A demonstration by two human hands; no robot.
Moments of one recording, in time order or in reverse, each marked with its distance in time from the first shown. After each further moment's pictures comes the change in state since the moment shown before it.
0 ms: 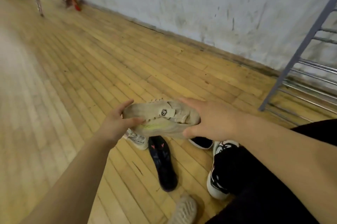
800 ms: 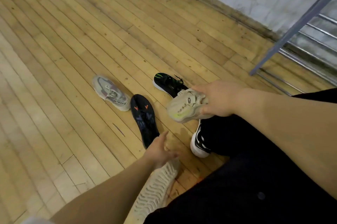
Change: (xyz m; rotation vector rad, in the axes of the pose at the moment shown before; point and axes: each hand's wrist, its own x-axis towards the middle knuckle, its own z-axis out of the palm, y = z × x) left_hand -0.062 -0.210 0.180 0.407 -0.476 -0.327; right_hand 0.040 0.063 0.055 -0.422 -0.254 0.159
